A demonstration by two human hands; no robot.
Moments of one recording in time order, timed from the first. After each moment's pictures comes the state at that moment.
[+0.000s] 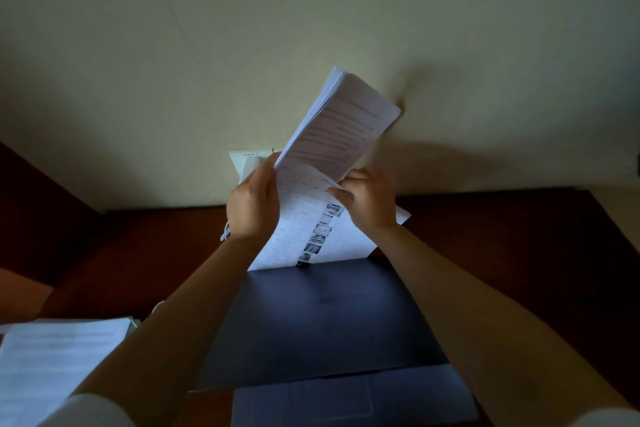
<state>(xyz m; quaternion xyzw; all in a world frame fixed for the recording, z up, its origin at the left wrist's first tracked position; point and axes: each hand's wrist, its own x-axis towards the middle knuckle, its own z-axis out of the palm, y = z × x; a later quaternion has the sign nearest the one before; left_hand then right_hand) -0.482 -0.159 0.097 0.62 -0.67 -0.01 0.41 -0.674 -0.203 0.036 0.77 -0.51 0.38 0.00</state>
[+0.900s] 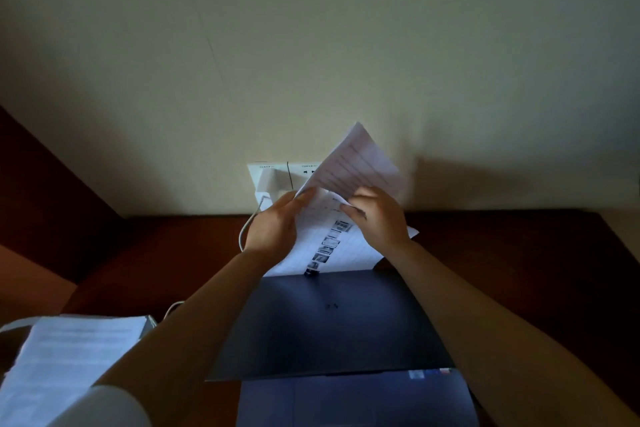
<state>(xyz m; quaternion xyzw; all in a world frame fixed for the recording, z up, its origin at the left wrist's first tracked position) -0.470 -0.147 0.078 0.54 -0.79 -0.01 0.29 -0.680 -0.183 0.047 0.78 -0.46 0.43 -0.03</state>
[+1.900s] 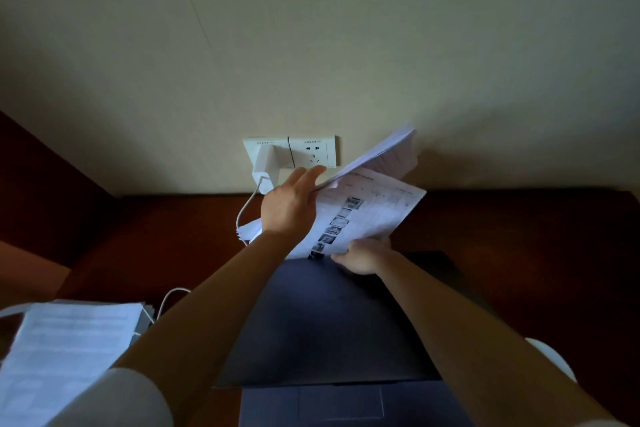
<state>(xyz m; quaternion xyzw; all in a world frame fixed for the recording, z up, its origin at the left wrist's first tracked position) -0.494 -0.170 0.064 0.56 -0.76 0.06 0.33 -0.644 -0.171 -0.028 0.71 -0.61 -0.18 -0.30</state>
